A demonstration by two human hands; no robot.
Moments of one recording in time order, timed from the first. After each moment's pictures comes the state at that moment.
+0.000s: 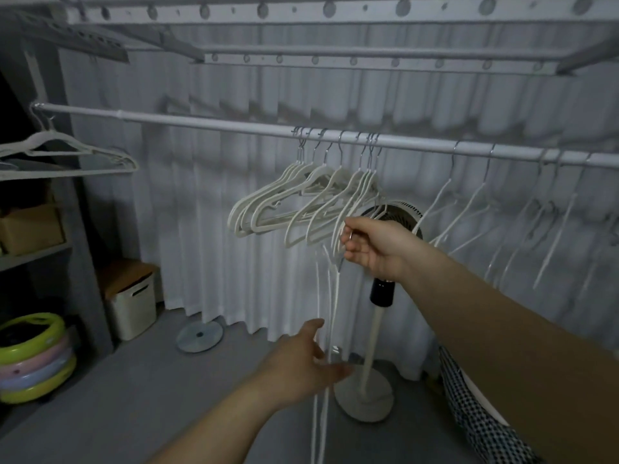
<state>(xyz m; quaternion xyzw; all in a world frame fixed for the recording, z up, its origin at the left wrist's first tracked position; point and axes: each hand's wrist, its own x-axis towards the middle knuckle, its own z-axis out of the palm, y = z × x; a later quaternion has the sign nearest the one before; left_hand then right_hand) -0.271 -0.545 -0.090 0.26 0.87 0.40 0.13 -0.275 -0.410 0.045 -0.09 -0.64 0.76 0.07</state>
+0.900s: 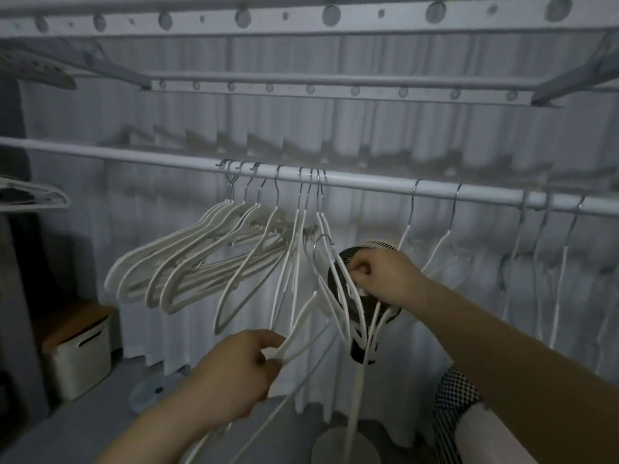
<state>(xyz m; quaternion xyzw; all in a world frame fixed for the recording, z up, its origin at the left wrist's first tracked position) -0.359 -0.461 -0.008 0.22 0.85 0.46 0.11 -0.369 -0.239 0.055 -0.01 -0.97 0.07 0.22</state>
